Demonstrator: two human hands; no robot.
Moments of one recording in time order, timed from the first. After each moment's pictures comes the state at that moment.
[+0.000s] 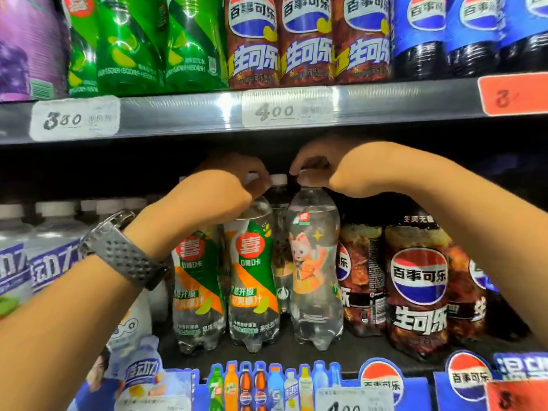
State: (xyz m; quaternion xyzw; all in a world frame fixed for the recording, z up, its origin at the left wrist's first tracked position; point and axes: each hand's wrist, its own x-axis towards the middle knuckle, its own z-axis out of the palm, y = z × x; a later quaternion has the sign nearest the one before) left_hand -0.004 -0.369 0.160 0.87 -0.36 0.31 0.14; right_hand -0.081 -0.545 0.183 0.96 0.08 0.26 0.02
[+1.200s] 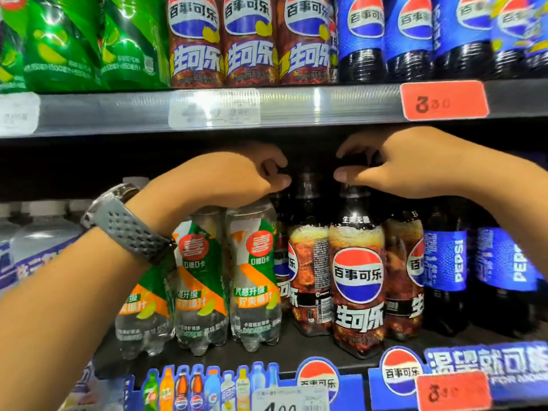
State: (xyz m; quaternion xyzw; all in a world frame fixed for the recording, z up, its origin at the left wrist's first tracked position) left_hand -0.024 -0.432 0.175 0.84 -0.47 0.23 0.16; right_hand -0.153 -0.640 0.174 0.93 0.00 0.36 0.05
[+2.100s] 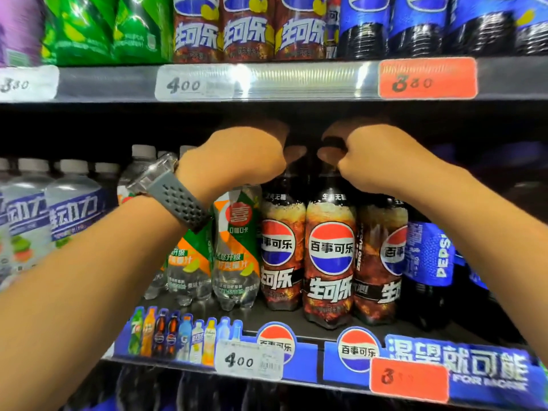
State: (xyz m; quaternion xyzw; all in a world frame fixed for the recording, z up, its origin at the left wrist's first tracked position) left_hand -0.045 -0.483 0.168 0.87 -0.31 0.39 0.01; right_hand -0.128 -0.642 0.161 0.92 0.02 0.40 0.04
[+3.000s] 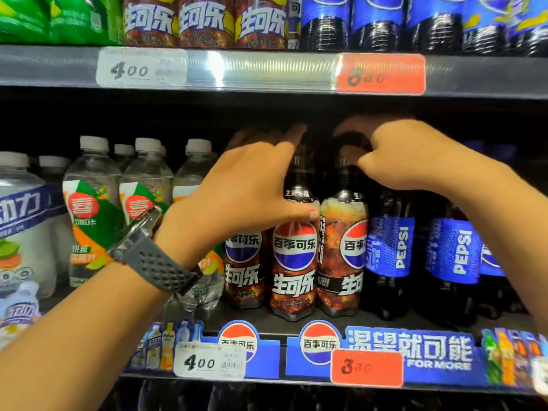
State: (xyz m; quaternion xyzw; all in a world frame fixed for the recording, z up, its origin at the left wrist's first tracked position) left_hand -0.087 -0.507 0.116 0.80 -0.41 0.44 0.09; right_hand -0.157 -0.707 0.160 0.91 0.03 0.41 0.07
